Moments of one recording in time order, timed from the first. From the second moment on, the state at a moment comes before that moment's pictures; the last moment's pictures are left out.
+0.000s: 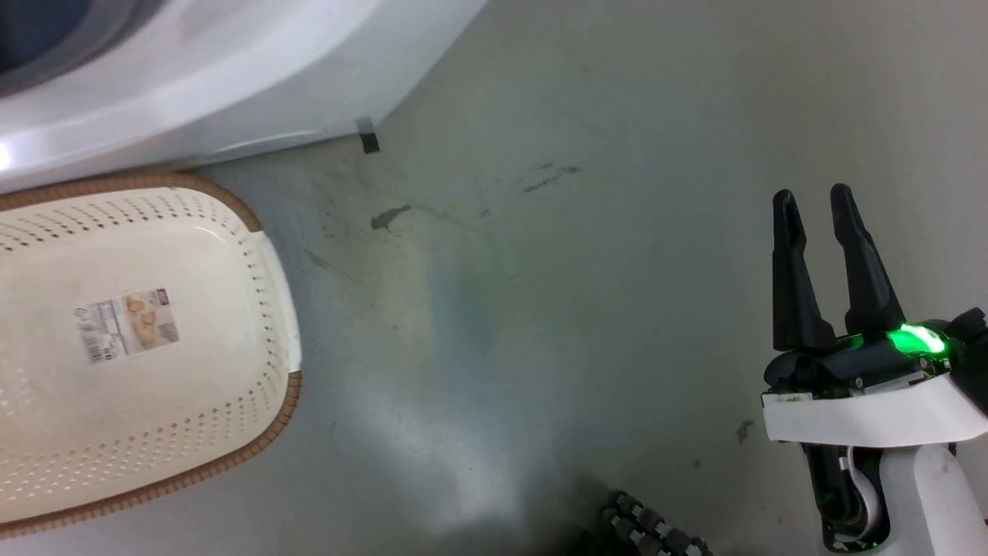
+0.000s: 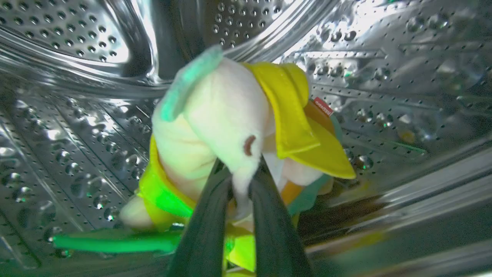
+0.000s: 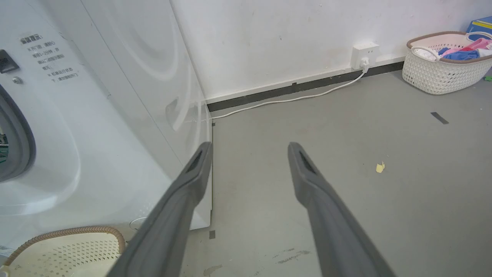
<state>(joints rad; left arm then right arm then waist) -1.34 0.62 -0.15 0.75 -0.09 -0.13 0.22 -0.24 -0.05 0.09 -0.11 0.46 0.13 -0.26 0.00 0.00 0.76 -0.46</state>
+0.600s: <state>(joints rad) -1.30 0.52 -0.21 0.95 -0.15 -0.13 0.04 -0.25 -0.05 0.03 -0.10 0.38 0.13 -0.26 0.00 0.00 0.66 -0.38</state>
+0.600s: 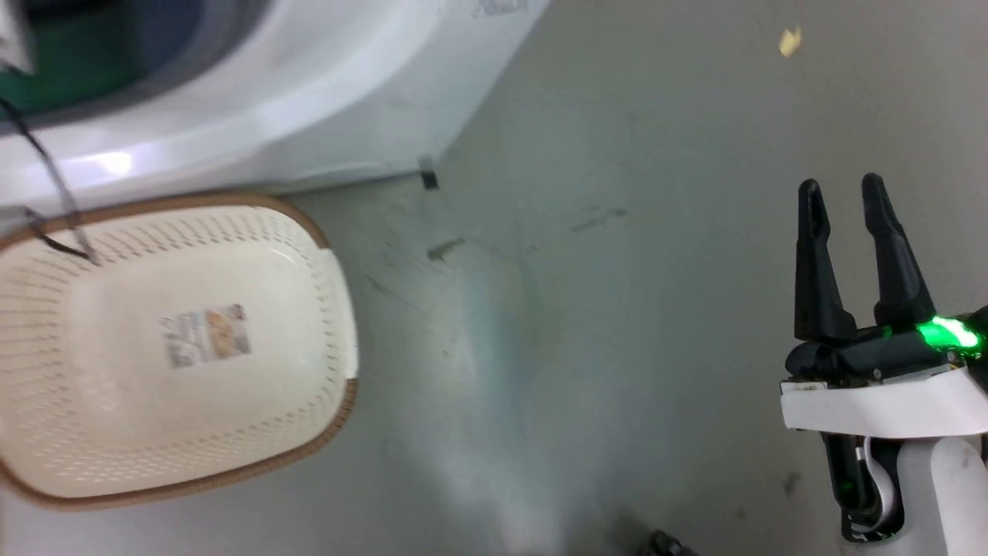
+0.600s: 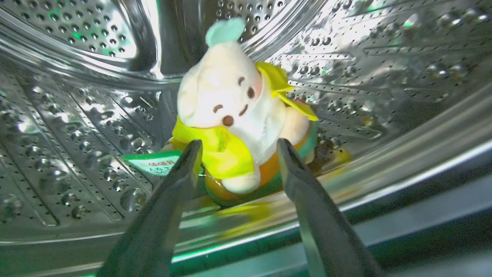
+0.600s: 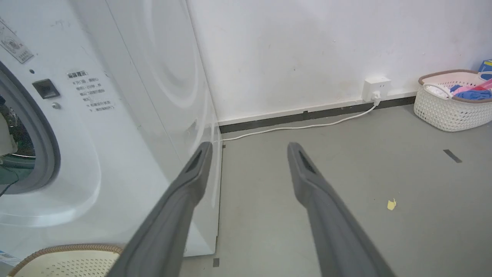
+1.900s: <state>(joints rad) -0.06 0.19 -0.16 0.09 -0.24 0.06 -0.26 0.03 -0.05 0.00 -0.06 0.21 0.13 -0.26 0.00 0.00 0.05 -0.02</state>
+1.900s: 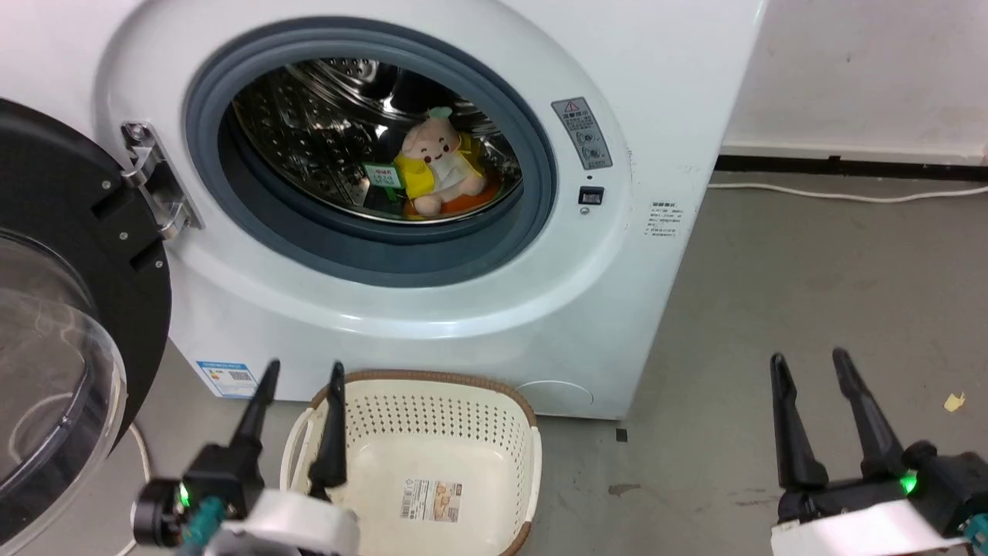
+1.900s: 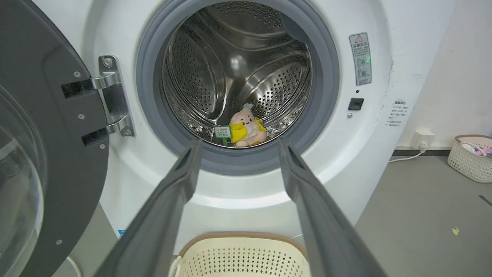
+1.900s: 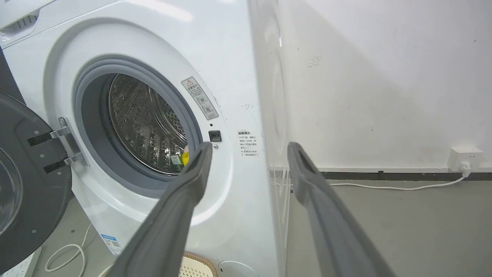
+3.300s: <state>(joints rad) -0.01 0.13 -0.13 0.08 -0.19 0.03 -0.22 0.05 -0.05 -0.01 -0.03 0.19 0.13 -0.22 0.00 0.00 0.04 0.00</state>
